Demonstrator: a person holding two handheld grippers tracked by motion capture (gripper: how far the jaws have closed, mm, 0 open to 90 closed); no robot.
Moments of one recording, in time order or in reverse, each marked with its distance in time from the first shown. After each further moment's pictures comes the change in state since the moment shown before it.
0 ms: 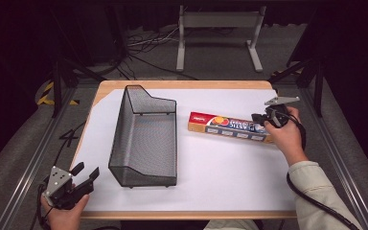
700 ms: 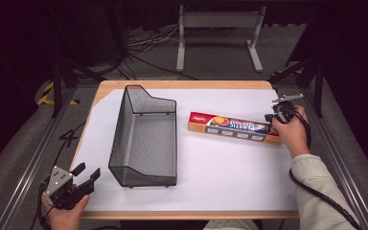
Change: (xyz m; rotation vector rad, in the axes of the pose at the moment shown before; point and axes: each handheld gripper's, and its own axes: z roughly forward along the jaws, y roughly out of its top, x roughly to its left) left arm 0.001 -0.001 0.002 0.011 -0.022 -0.002; right arm -0.045 -0.014 0.017 0.165 -0.162 0.080
